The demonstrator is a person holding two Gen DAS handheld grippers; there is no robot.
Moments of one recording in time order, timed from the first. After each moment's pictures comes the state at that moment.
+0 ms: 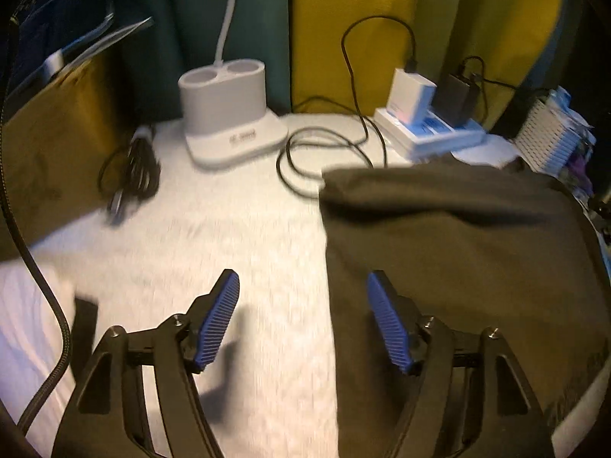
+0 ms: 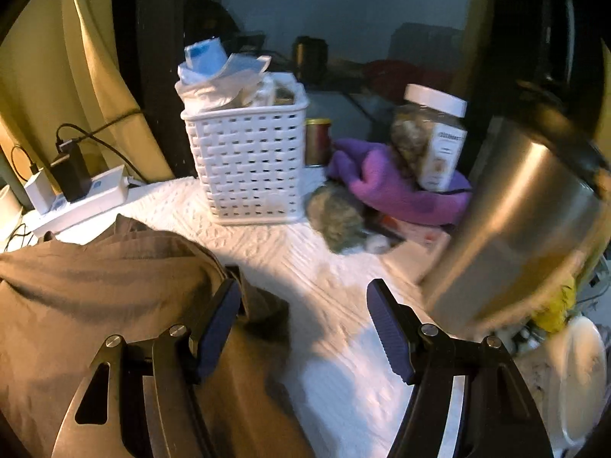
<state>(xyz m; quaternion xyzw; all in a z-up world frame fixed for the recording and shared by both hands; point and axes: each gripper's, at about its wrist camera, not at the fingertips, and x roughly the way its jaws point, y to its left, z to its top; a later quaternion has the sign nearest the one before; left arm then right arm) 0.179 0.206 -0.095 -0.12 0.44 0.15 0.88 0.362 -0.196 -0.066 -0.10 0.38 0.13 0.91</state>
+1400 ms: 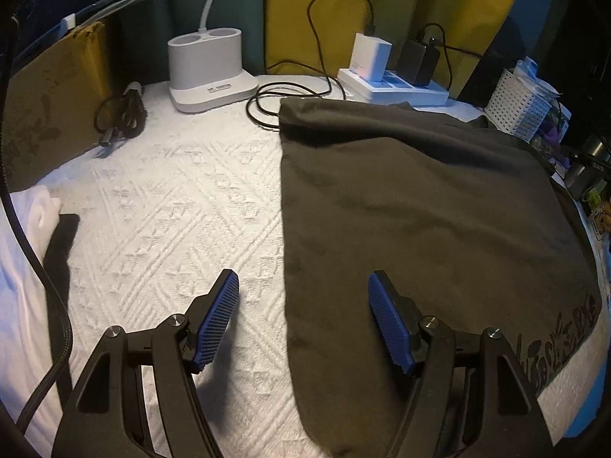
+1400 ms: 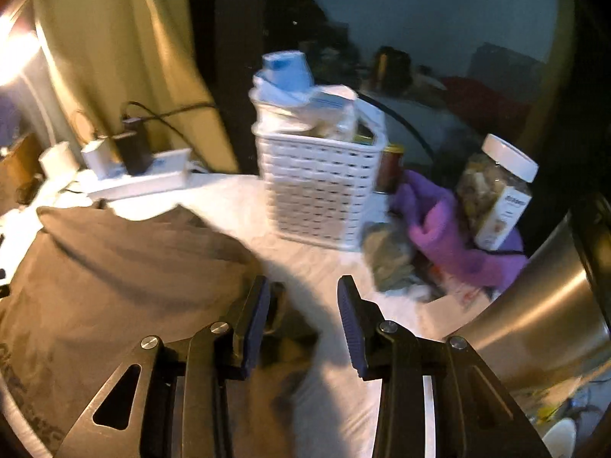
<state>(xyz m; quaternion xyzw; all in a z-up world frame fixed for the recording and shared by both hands) 0.146 0.164 -0.107 -0.13 0.45 0.12 0.87 0.398 -0.177 -0.050 -0.16 0.39 0.26 0.87</state>
